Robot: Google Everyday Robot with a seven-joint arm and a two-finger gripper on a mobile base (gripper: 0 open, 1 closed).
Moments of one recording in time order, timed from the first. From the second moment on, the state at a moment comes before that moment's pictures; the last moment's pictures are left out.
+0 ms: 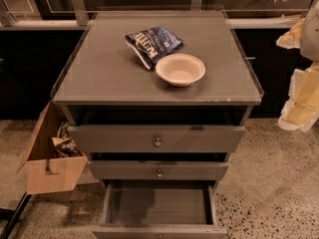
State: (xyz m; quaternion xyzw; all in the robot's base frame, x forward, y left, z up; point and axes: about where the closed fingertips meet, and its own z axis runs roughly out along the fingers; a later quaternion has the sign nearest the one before) arm 0.438 -0.217 0.977 -0.60 0.78 -0.04 0.16
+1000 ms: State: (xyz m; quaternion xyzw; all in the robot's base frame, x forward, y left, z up) arm 0.409 -0.217 1.020 -0.62 0.74 -0.08 0.25
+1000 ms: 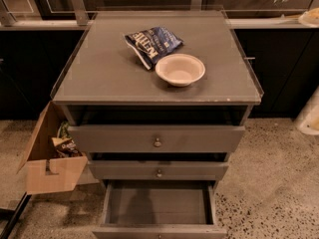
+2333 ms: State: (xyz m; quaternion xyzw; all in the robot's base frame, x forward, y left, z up) arm 0.396 -0.191 0.995 -0.62 0.71 0.01 0.34
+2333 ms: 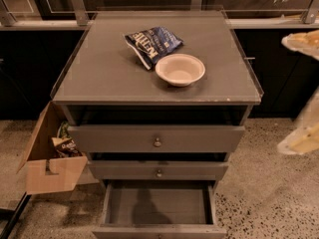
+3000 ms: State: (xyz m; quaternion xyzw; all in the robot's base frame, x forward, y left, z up) arm 0.402 -0.155 0.930 -0.58 0.71 0.11 0.39
